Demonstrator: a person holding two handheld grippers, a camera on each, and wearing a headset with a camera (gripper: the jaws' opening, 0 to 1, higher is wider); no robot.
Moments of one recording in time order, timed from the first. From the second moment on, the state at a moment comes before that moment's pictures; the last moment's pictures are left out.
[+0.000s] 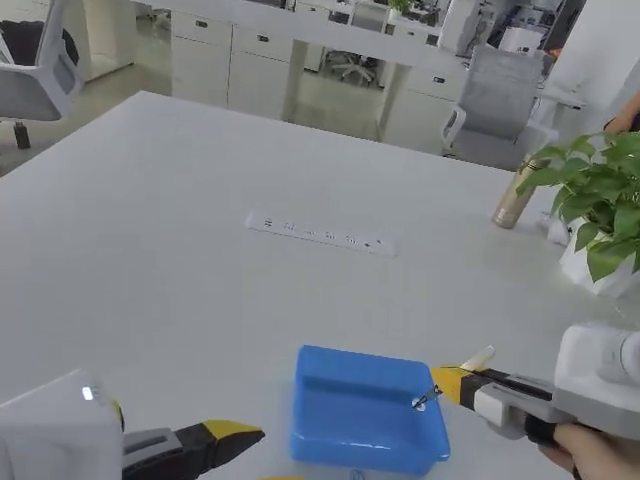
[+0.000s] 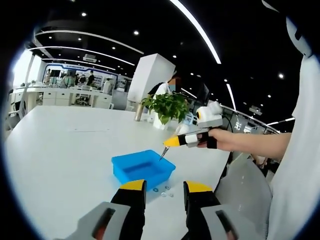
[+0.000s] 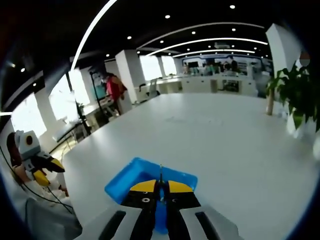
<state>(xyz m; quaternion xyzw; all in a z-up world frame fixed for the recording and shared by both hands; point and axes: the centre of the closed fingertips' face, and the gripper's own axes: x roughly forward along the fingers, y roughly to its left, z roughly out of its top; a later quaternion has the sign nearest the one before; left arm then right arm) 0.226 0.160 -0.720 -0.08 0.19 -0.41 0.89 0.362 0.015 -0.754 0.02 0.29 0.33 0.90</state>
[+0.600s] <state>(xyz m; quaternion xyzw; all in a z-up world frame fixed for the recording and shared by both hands) 0.239 0.153 -0.724 -0.09 0.19 -0.42 0.88 0.370 0.025 -0.786 -0.02 0.33 0.34 0.88</state>
